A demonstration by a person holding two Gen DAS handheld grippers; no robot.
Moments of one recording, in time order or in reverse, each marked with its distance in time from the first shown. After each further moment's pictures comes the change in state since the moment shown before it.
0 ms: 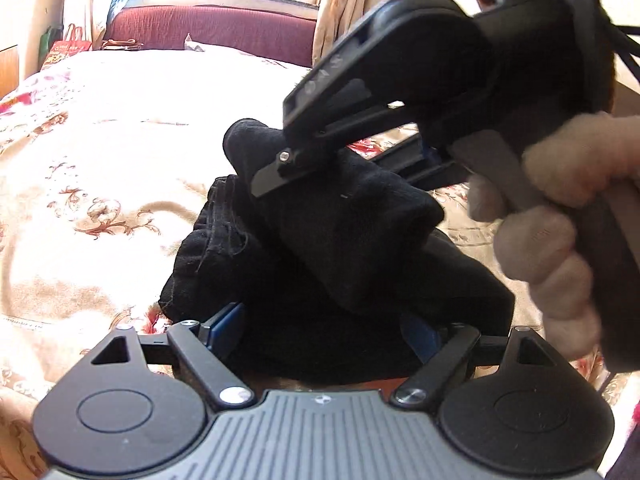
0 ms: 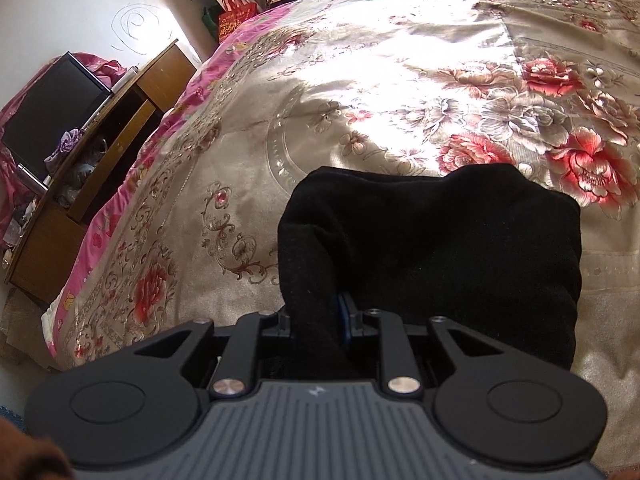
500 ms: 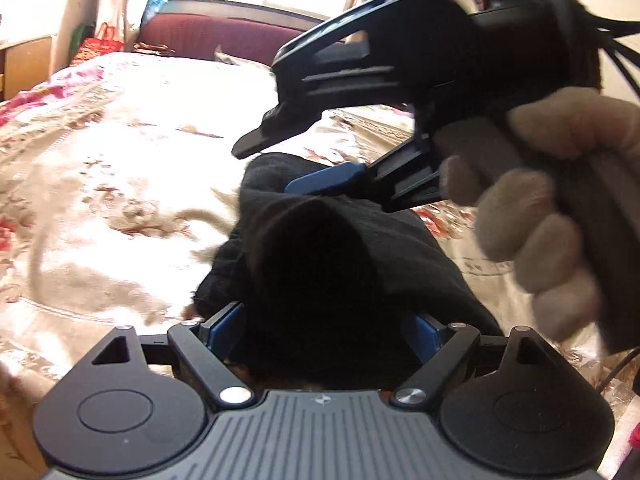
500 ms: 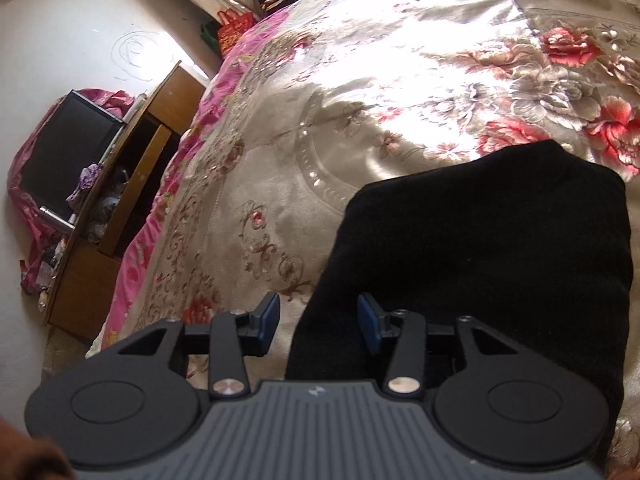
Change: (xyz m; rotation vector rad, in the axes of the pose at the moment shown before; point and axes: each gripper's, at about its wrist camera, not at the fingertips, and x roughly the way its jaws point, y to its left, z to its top) left arm -0.032 0.011 -0.010 -0.078 -0.081 0.065; right arm -0.001 0.017 0.008 0.114 0.012 0.173
